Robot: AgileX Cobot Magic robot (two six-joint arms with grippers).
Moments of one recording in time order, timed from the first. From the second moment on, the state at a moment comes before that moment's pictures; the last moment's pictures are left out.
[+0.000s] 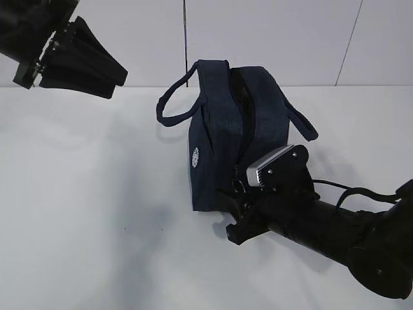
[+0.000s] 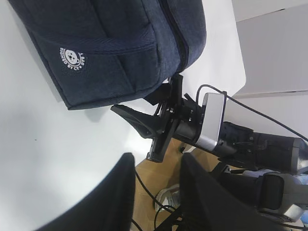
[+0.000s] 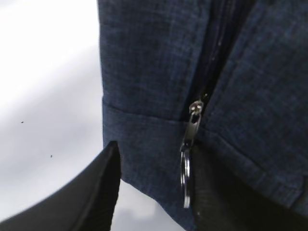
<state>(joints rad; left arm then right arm) -0.17 1.66 -1.38 -0.94 1.21 0.34 0.45 2.00 -0.59 -0.19 -0.96 0.05</state>
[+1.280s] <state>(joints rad) -0.17 1.66 -1.38 -0.94 1.21 0.34 0.45 2.00 -0.58 -0.17 -0.93 0.05</state>
